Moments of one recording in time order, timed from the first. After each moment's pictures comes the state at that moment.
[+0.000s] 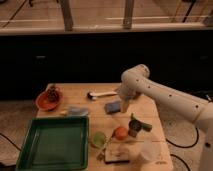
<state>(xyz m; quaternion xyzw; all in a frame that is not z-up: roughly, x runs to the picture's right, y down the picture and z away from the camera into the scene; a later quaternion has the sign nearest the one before) 0.092 0.078 0.839 -0.25 -0.14 -0.09 0.96</state>
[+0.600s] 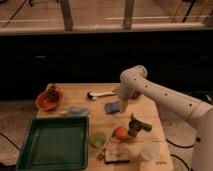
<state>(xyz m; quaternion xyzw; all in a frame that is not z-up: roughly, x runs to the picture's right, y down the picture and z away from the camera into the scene) 0.086 0.083 0.859 -0.26 -0.15 -0.11 0.95</state>
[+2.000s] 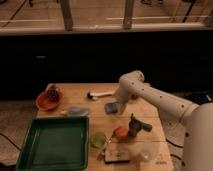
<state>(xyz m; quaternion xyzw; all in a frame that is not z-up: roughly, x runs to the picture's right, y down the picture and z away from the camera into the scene) 0.080 0.109 0.893 -0.27 -0.16 -0.10 0.94</state>
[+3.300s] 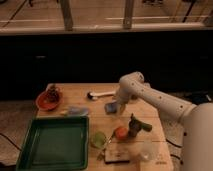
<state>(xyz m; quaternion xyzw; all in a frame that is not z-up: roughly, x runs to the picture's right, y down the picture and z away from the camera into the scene) 0.083 0.114 0.899 -0.28 -0.15 -0.07 0.94</state>
